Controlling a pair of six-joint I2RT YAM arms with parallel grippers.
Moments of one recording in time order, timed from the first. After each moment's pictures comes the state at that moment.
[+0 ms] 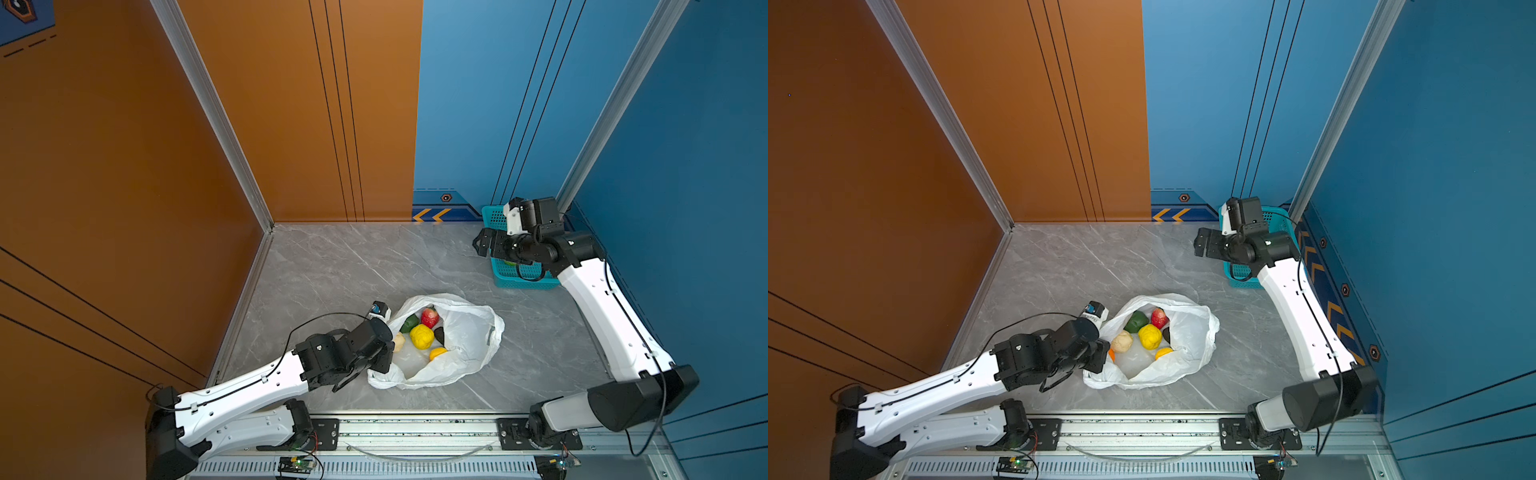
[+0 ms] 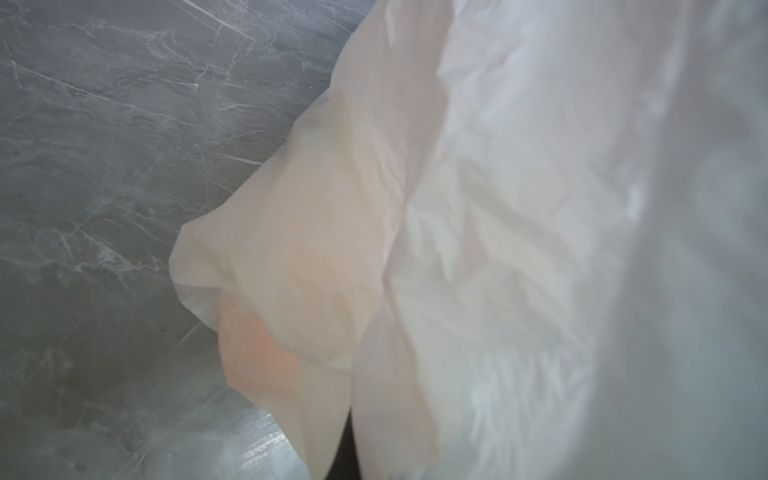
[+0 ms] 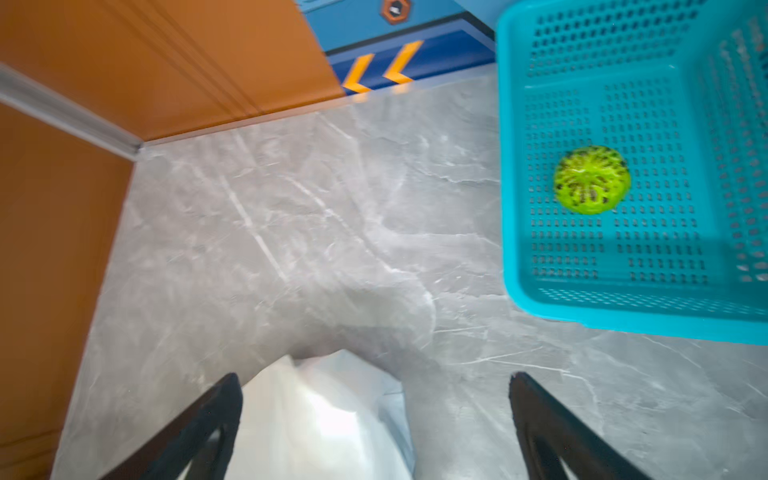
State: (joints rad) left arm -1.05 1.00 0.83 -0.73 -0.21 -0.69; right arm 0.34 1.38 1.66 -1.01 -0.09 0.39
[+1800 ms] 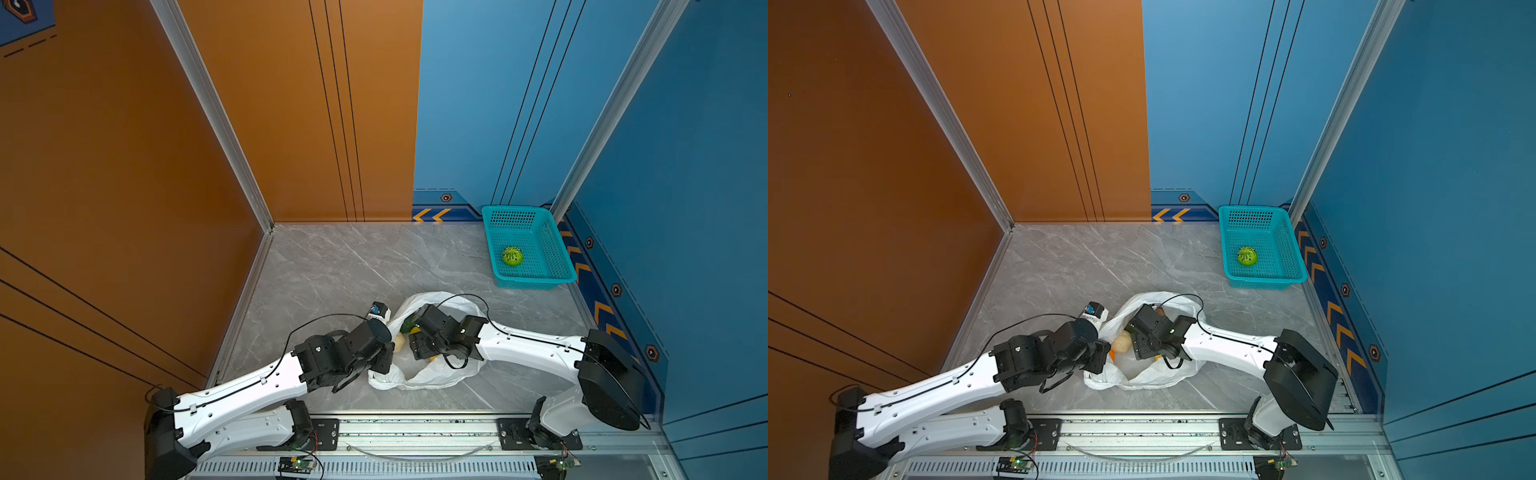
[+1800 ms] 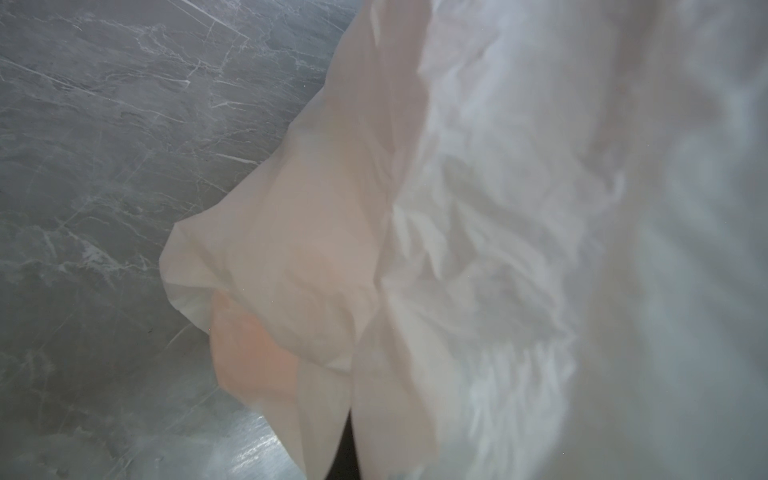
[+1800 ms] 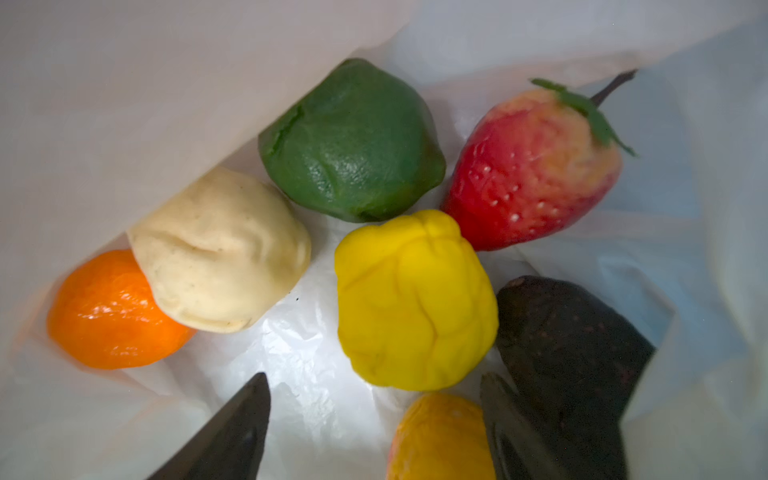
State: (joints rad) left arm -1.05 1.00 0.82 -0.70 -0.20 -0.70; right arm 0.96 1.54 0.95 -0.50 0.13 0.60
